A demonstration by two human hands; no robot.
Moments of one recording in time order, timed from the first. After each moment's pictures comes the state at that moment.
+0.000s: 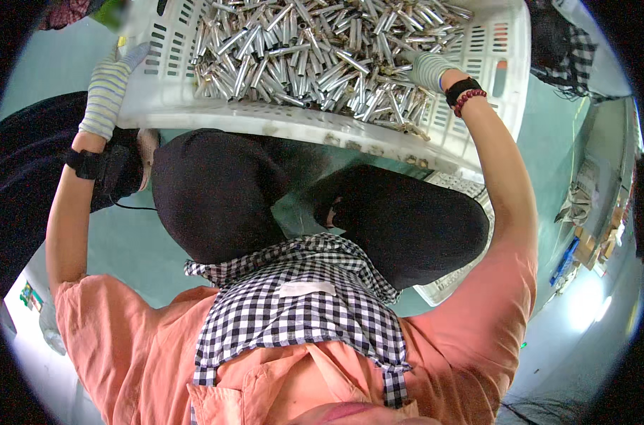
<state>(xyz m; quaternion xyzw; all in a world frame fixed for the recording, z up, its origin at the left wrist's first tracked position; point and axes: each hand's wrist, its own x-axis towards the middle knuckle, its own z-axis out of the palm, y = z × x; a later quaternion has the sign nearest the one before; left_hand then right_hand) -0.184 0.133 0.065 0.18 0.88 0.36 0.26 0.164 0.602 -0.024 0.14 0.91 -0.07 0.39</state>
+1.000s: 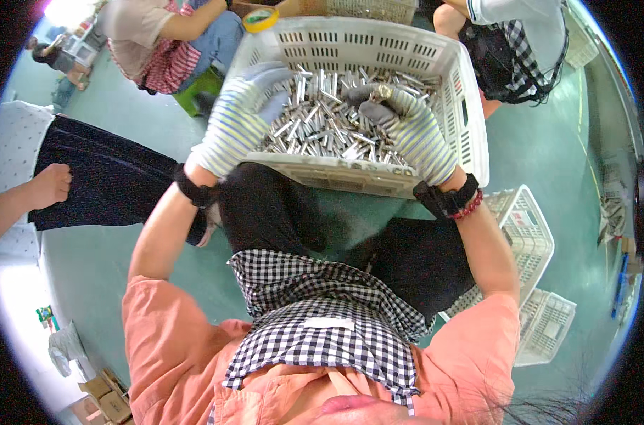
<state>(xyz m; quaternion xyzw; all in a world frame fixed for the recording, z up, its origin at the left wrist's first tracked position) 0.005 0.217 0.234 0.62 0.69 0.35 -0.11 0.213 0.415 0.200 0.04 0.79 -0.56 -0.26</state>
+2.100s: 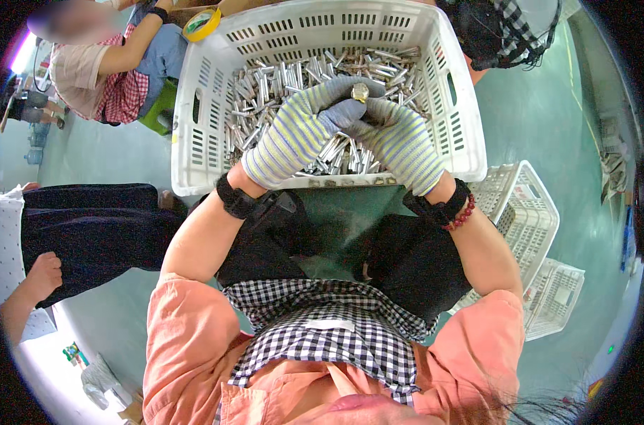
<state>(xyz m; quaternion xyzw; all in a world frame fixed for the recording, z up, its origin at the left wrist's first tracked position) 0.070 0.327 0.207 0.47 0.54 0.56 0.42 0.213 0.441 0.151 0.18 0.77 -0.57 -0.24</state>
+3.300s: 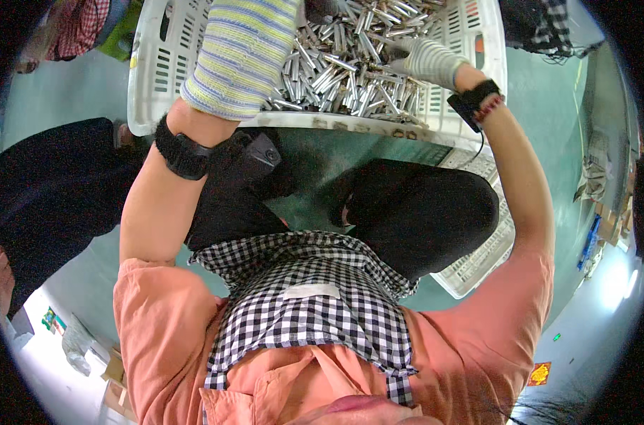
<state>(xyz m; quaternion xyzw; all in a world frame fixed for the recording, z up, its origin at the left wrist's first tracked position) 0.036 0.299 0.216 0.51 0.80 0.29 -0.10 0.185 0.552 0.091 0.13 0.94 -0.20 0.24</state>
